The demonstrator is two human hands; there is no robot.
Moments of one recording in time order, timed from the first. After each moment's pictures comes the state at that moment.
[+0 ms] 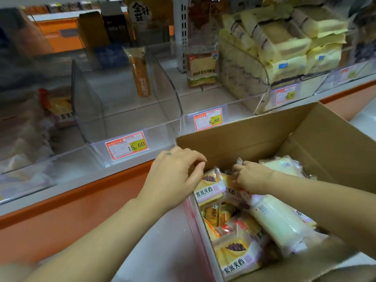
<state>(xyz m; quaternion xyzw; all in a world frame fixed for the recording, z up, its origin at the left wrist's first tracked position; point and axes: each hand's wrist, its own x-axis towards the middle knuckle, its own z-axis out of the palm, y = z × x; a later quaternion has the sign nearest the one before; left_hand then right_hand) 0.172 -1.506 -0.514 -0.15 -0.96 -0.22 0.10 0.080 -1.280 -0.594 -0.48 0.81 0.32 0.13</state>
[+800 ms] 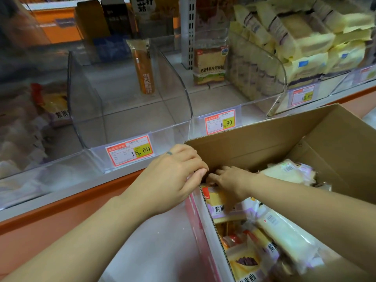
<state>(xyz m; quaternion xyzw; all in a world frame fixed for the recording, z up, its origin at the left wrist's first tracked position) 0.150 -1.541 -0.514 -0.25 -0.95 -0.18 0.04 0.066 -1.348 -0.606 -0.36 0.88 0.13 0.29</state>
